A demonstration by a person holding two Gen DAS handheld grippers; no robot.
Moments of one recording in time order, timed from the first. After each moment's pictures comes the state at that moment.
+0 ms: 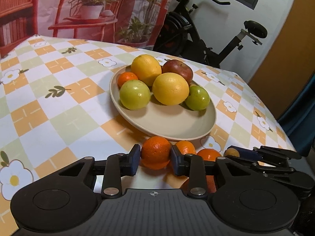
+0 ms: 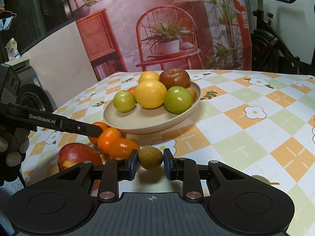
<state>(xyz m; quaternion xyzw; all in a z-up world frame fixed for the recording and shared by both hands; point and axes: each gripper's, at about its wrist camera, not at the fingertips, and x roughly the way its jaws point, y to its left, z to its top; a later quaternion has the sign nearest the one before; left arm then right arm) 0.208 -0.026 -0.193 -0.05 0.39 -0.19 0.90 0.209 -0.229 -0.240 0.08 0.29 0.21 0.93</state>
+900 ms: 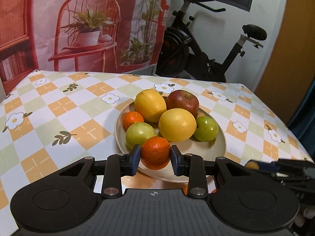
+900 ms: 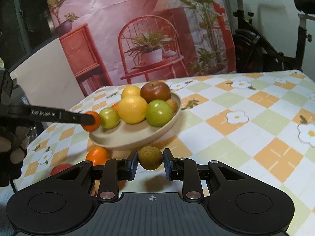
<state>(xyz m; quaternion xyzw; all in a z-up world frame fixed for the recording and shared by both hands) 0.239 -0.037 -0.167 0.00 0.34 -0.18 0.92 0.205 -0.239 -0.233 0.12 0.27 0.16 0.94</state>
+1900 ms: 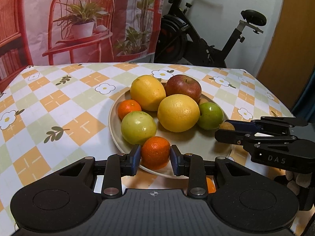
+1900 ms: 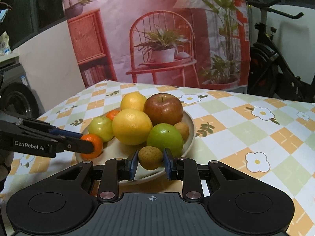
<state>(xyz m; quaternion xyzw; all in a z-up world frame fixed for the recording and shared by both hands) 0.250 -0.044 -0.182 0.03 0.37 -0.18 0.91 0.284 -0.217 -0.225 0.05 0.28 0.19 0.94</state>
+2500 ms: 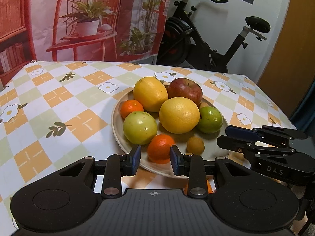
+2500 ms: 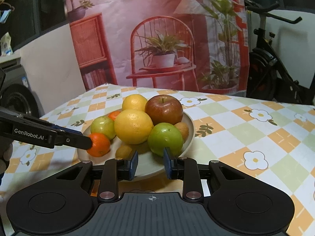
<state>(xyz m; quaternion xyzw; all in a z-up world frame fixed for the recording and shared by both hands) 0.245 -0.040 -0.178 0.00 0.37 -0.17 0.91 0.272 -0.220 -0.227 0.05 0.26 0.18 0.95</state>
